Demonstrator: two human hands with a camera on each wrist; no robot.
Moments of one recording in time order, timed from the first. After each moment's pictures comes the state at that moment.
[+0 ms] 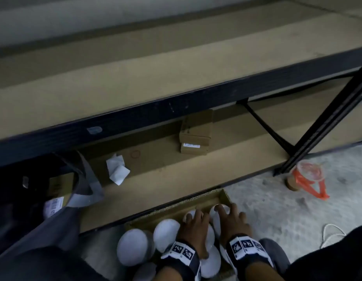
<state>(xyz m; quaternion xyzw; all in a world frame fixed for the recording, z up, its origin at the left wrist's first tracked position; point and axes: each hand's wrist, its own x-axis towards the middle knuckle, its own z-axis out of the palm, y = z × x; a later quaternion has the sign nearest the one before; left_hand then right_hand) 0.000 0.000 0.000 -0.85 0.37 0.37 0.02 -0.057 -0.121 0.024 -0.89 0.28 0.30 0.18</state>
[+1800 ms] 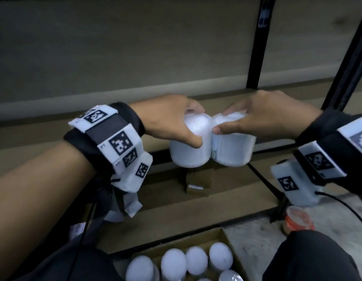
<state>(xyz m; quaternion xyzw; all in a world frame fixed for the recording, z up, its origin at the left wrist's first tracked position) 0.026 0.040 0.473 -0.89 0.45 0.00 -0.09 -0.068 -0.158 0.460 -0.99 0.08 -0.09 0.11</state>
